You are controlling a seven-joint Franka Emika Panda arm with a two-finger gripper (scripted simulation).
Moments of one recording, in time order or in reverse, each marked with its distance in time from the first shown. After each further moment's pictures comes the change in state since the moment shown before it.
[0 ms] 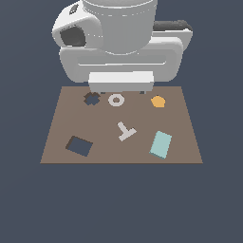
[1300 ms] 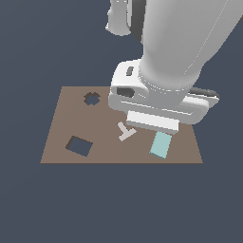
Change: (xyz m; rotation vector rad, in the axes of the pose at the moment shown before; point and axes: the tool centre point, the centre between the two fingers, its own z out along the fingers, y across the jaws) arm 0.035 -0.069 0.075 -0.015 -0.012 0.222
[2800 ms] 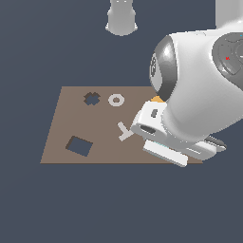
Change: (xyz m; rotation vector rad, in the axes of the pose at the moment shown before) arm 0.034 -0.059 0.075 -0.011 -0.011 0.194
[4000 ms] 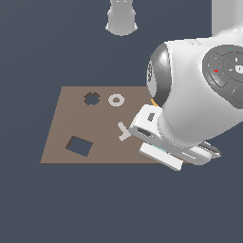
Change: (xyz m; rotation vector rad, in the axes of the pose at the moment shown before) arm 0.009 0.003 0.008 0.000 -0.002 0.057
